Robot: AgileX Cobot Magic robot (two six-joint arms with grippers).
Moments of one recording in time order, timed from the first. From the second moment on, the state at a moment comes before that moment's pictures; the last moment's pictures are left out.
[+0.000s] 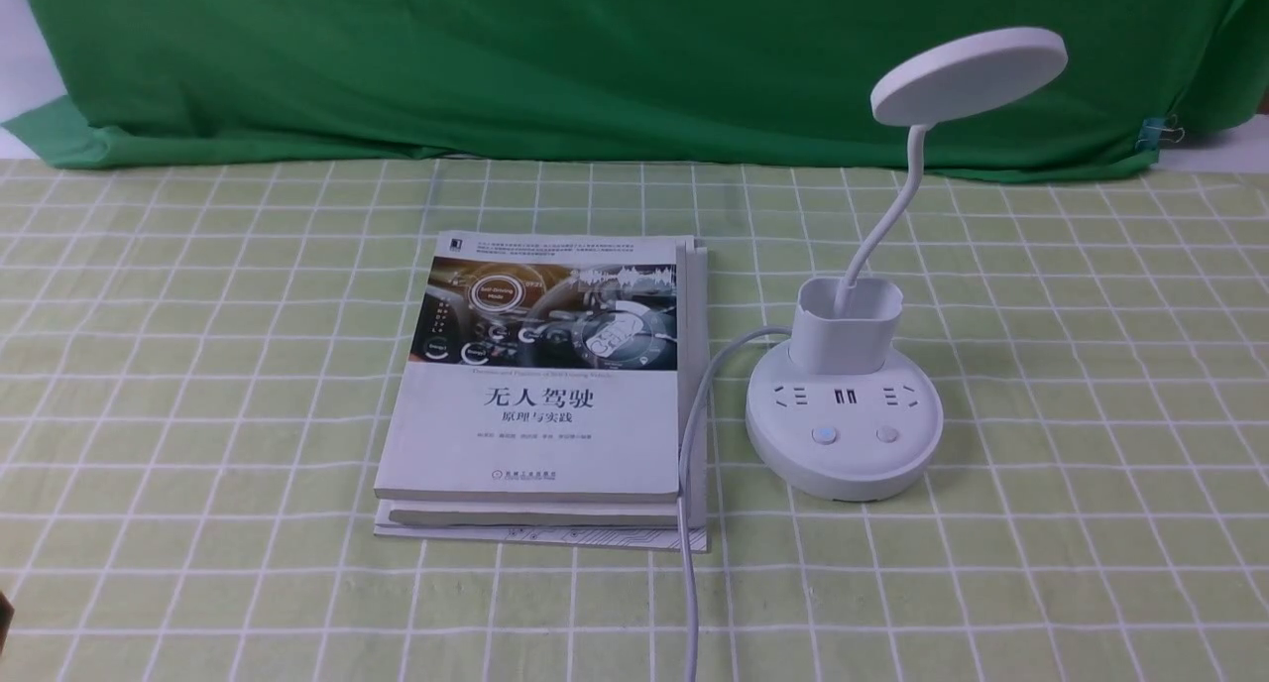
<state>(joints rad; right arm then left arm) -0.01 0.00 0.01 0.19 0.26 -0.33 0.04 0.00 0.01 0.03 0.24 -0.07</state>
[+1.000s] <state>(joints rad) -0.01 0.00 0.01 0.32 -0.06 0.23 0.04 0.00 0.01 0.04 0.24 -0.07</state>
